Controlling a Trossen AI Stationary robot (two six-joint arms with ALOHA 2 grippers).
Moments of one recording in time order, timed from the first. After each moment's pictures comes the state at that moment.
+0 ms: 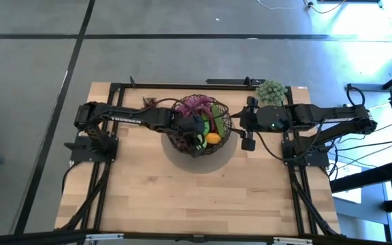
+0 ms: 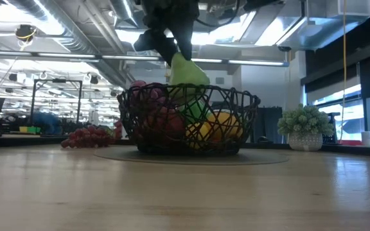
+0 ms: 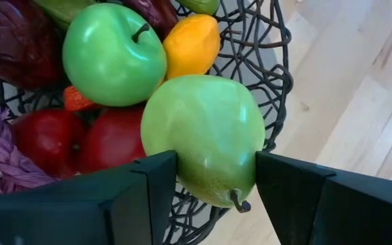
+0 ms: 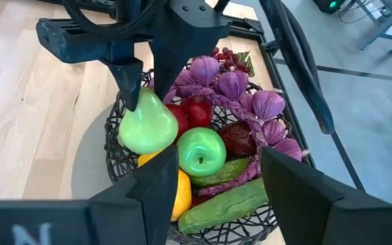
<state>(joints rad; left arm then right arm) -0.01 1.75 1.57 -0.82 -0.12 -0.64 0.12 1.17 1.24 -0.69 0.35 -0.09</state>
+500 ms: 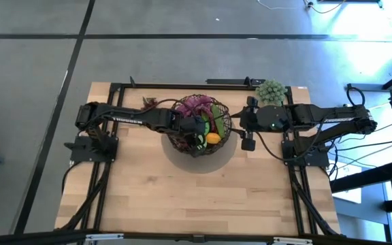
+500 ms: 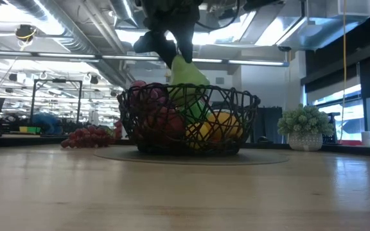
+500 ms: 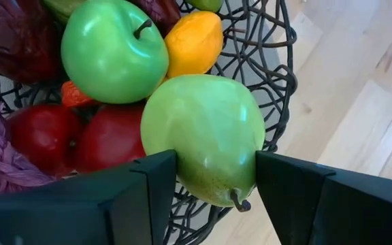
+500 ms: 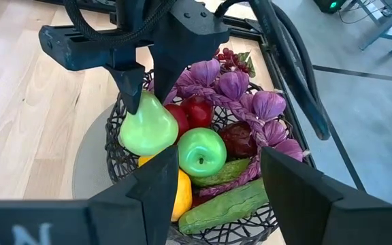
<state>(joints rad) -0.01 1.76 1.57 -0.82 -0.12 -0.67 0.12 1.17 1.24 -0.69 0.35 -0.09</state>
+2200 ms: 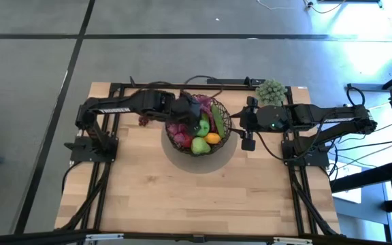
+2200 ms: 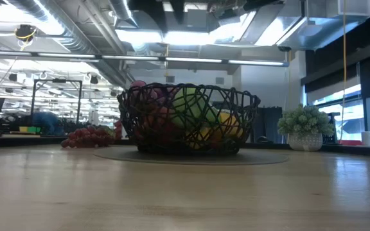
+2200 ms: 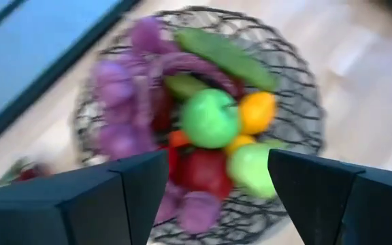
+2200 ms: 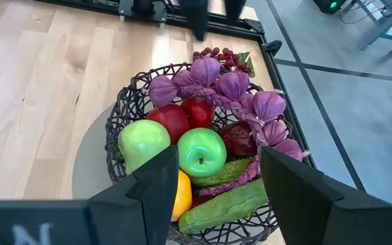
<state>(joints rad) 0.01 1.75 1.95 -1.18 -0.38 -0.62 0.12 1.17 1.24 -0.68 0.35 -0.09</state>
